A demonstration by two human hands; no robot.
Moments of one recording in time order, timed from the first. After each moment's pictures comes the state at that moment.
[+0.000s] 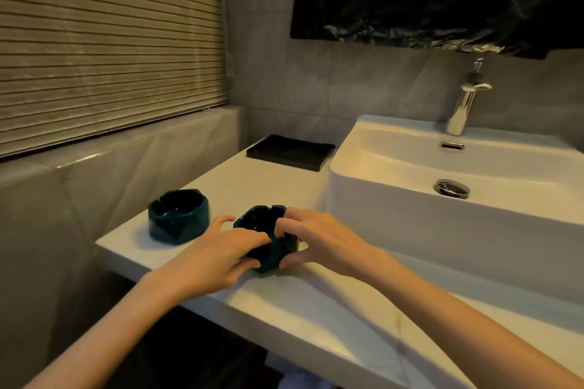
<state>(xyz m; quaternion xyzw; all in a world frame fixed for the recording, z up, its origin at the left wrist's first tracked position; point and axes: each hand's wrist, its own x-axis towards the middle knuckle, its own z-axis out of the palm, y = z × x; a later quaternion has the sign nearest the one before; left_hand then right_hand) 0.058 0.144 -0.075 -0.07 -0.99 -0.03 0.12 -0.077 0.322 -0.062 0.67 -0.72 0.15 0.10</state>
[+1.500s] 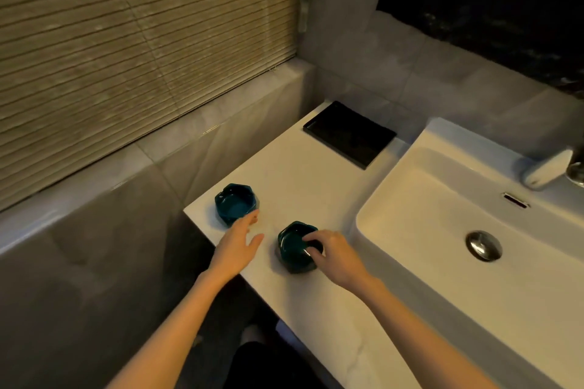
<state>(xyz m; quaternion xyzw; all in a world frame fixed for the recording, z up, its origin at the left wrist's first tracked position) 0.060 0.145 -0.013 0.39 -0.82 -0.42 0.09 -0.107 0.306 0.002 0.49 -0.81 0.23 -0.24</state>
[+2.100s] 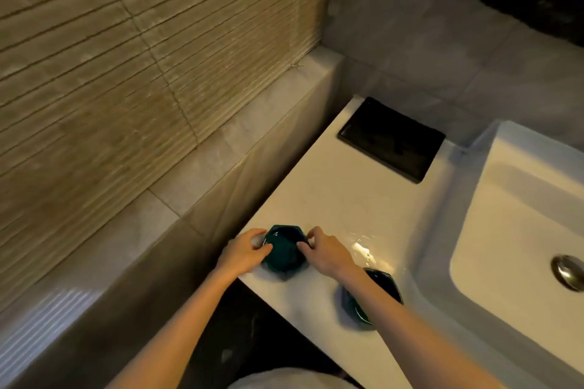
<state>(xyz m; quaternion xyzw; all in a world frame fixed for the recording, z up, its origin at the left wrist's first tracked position) 0.057 -0.037 -0.041 0.42 -0.79 -0.43 -0.13 -0.082 0.107 -0.022 0.31 -0.86 0.15 -0.38</state>
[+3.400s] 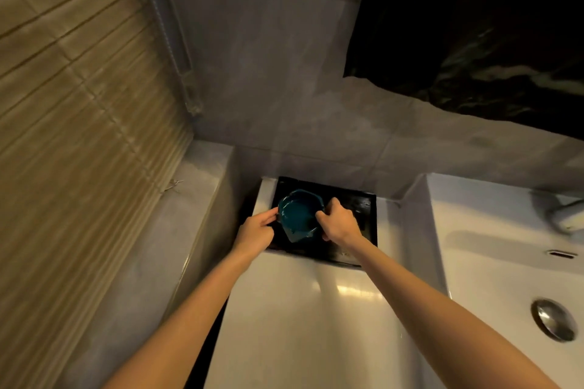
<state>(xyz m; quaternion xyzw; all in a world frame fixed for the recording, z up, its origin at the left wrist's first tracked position) -0.319 -0.122 -0.008 0.26 -0.76 -0.59 -0.13 -0.401 0.046 -0.012 0.01 -0.92 0.31 -0.23</state>
